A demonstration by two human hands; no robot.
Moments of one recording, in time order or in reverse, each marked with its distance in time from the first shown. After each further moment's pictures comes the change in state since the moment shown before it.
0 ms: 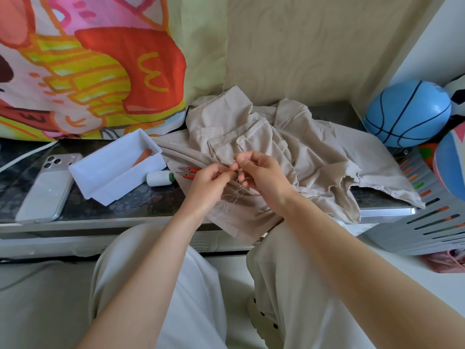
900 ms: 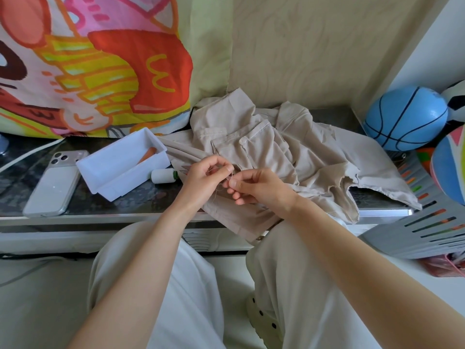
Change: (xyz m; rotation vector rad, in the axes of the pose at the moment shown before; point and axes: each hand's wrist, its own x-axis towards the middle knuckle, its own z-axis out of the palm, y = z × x) left_hand -0.002 0.001 -0.020 0.079 -0.033 0.240; right_hand -0.015 0.004 -0.002 -0.248 -0.238 0.110
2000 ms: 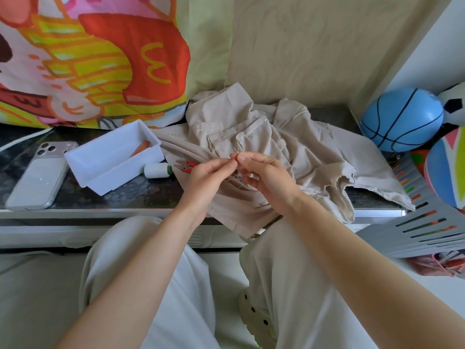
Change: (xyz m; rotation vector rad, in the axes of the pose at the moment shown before) left_hand -0.008 0.002 0.021 -0.285 0.019 -0.101; right_hand -0.001 -0.008 -0.007 0.187 0.168 -0.069
